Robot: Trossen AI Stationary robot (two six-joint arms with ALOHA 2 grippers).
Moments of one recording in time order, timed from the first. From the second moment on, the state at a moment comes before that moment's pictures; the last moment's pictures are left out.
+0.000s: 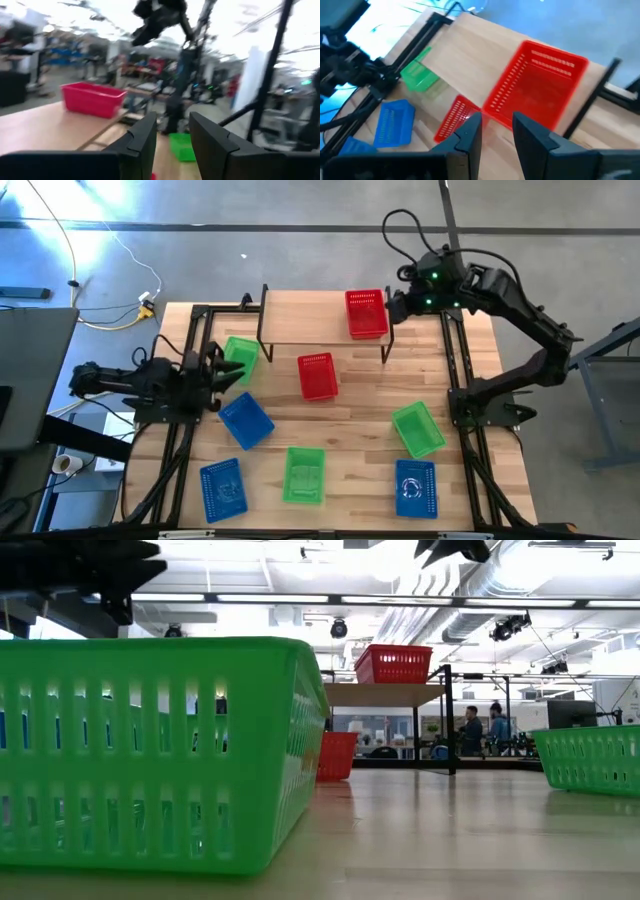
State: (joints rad) left arm 0.00 0.14 0.15 0.20 -0.28 -0.13; right arm -0.45 1.33 1.74 -1.13 0.03 0.52
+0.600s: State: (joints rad) left arm 0.00 0.81 0.50 0.04 -0.63 -0.44; right arm -0.40 1.34 1.74 -1.11 0.09 0.46
